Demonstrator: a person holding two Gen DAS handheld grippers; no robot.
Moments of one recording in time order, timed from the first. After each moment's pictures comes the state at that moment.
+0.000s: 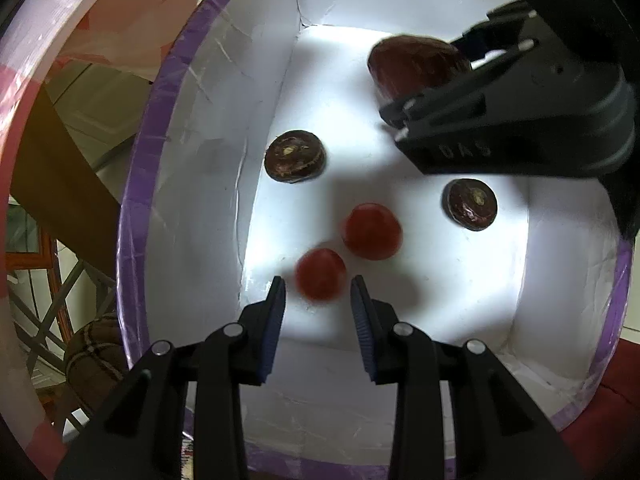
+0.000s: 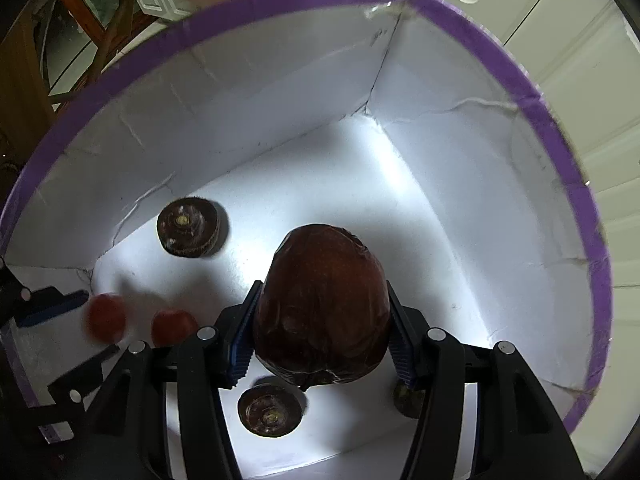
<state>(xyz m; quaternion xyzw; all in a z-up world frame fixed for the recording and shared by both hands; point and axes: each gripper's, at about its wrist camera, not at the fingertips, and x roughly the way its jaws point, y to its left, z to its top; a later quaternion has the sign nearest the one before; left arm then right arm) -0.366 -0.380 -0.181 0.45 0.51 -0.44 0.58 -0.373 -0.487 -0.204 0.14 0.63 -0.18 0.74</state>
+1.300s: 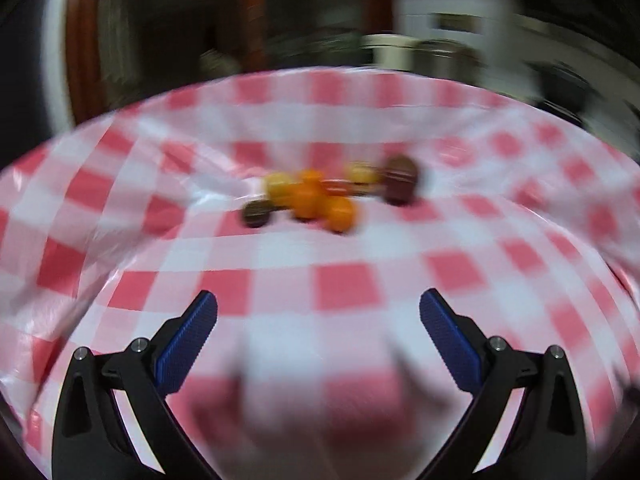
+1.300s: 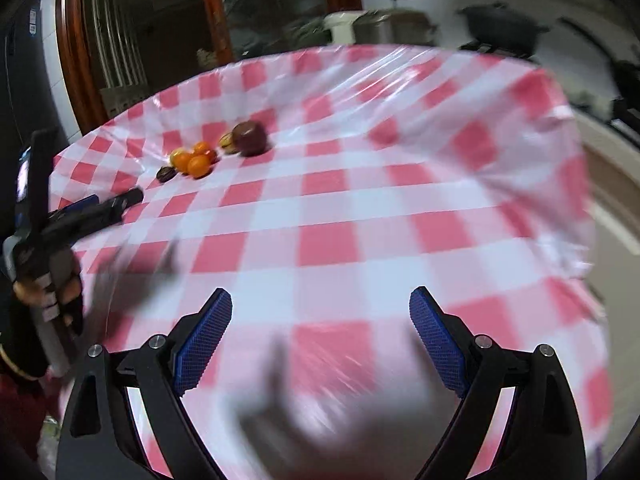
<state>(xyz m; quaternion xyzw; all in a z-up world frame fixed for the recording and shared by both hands) 0.004 -0.001 0.050 0.02 0.32 -0.03 0.95 -0.158 -0.260 0.033 0.09 0.35 0.00 0.93</state>
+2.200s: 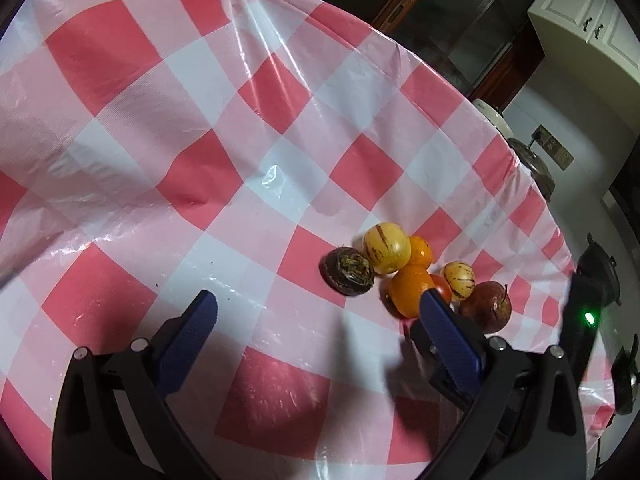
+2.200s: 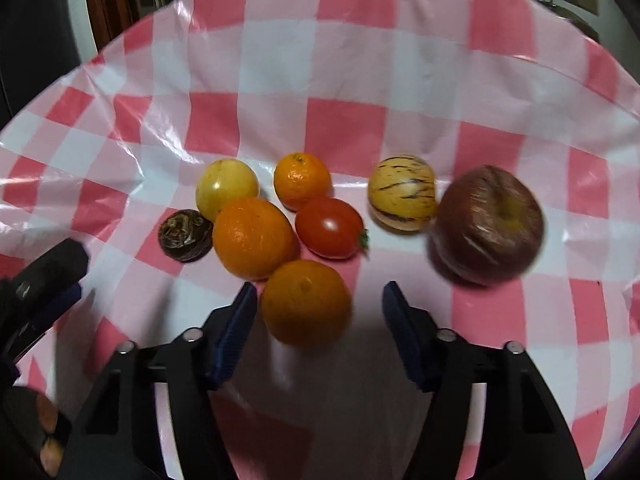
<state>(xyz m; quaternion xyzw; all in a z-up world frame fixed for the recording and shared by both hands) 0.106 0.118 0.017 -0.26 0.35 -0.01 0.90 0.171 -0.075 0.004 -0.03 0.43 0.10 0.90</state>
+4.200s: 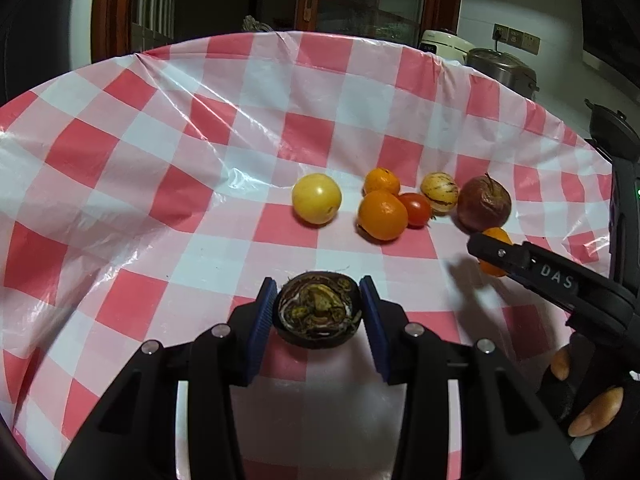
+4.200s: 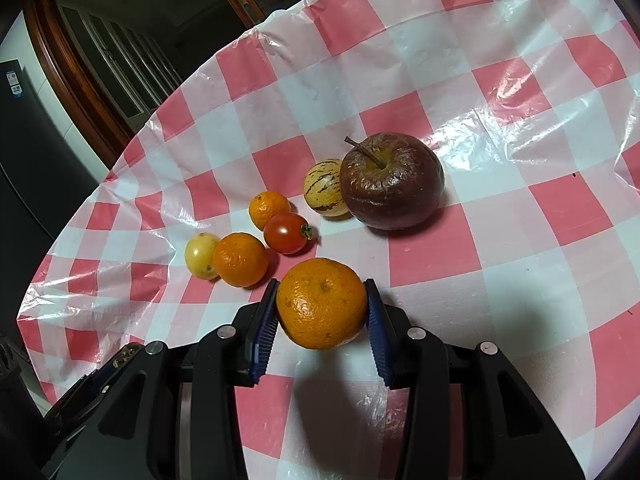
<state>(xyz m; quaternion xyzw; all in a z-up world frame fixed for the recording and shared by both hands) 0.058 0.047 0.031 -0.04 0.35 0.00 0.94 0.124 -0.163 0.003 0.20 0.36 0.12 0.90</state>
